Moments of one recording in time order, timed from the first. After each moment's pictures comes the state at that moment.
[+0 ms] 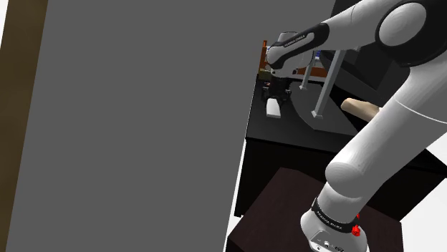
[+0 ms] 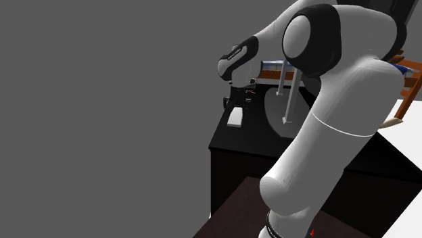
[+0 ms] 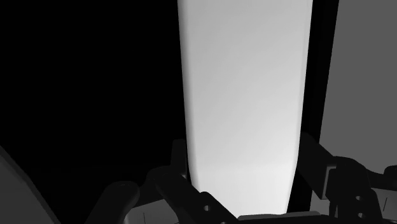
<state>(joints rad) -0.31 -0.16 -0.31 -2.24 -0.06 2.07 0.51</state>
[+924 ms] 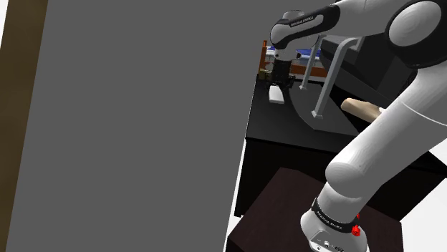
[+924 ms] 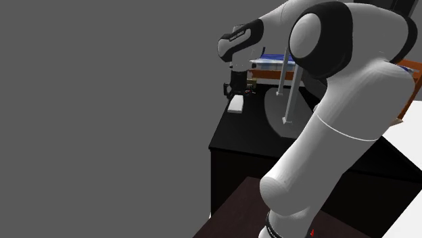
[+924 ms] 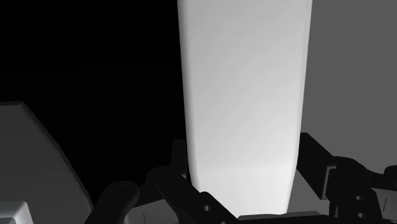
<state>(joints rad) -0.31 -0.21 -0.29 -2.09 -0.07 1.88 0.52</state>
